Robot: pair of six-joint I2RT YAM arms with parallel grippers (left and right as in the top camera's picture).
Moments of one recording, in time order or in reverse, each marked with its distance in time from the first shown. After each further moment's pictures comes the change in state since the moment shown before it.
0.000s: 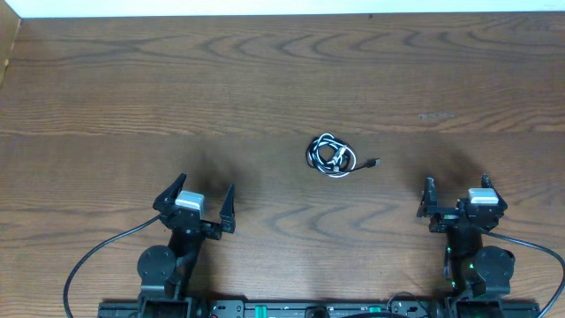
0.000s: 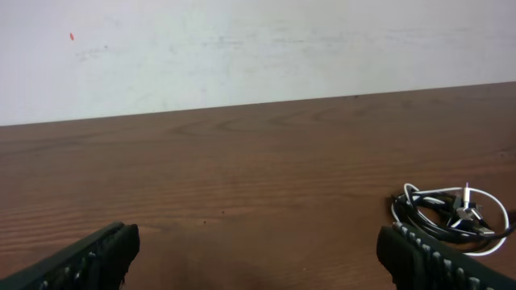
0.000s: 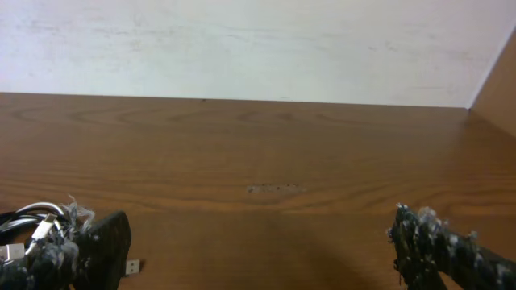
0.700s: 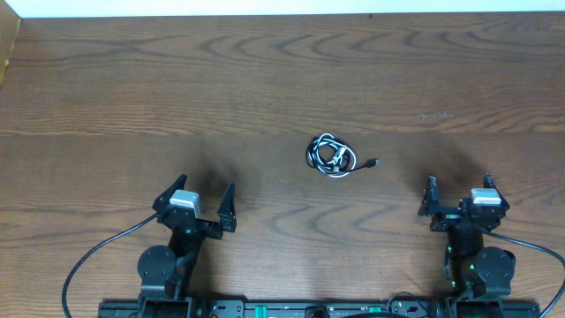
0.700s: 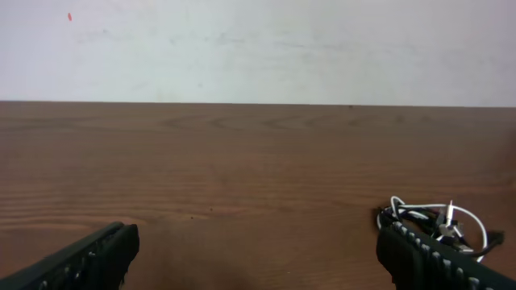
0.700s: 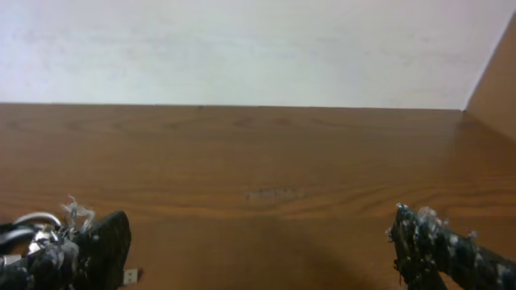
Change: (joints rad) left arm 0.000 0.000 -0.003 0.003 -0.002 -0.108; right arm 0.000 0.000 0.000 0.022 0.016 0.023
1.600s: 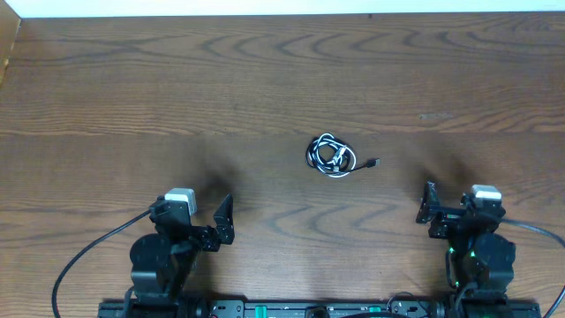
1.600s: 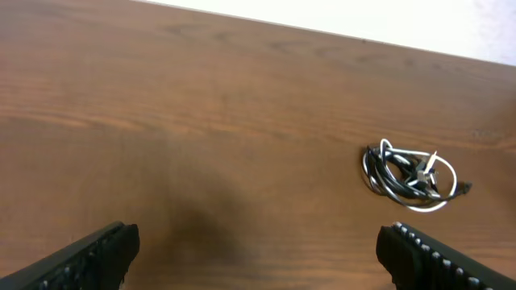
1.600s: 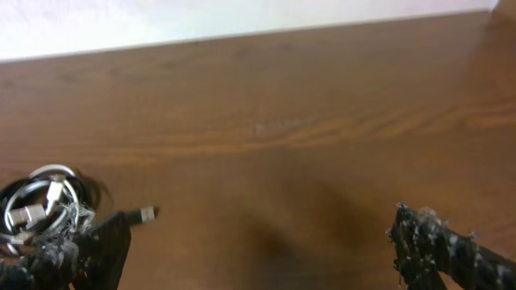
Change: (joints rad) left arm 0.000 0.143 0.262 -0.442 -0.005 -0.091; right arm 0.000 0.126 0.127 -0.261 0.001 0.118
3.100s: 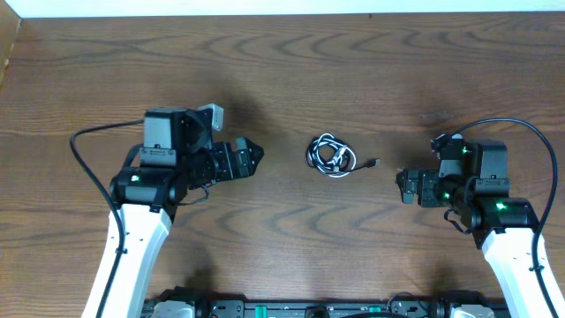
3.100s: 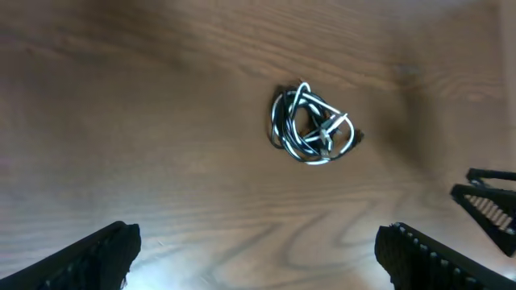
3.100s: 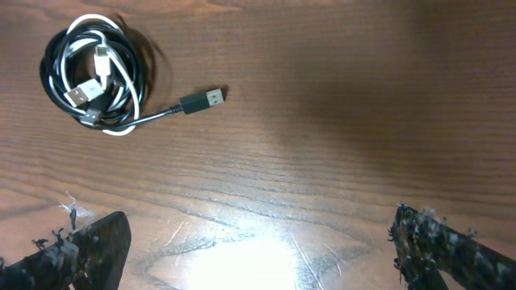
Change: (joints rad) left arm -0.062 1.021 0.686 -0.196 0.275 -0.123; right arm 0.000 0.935 0.550 -0.315 -0.281 -0.059
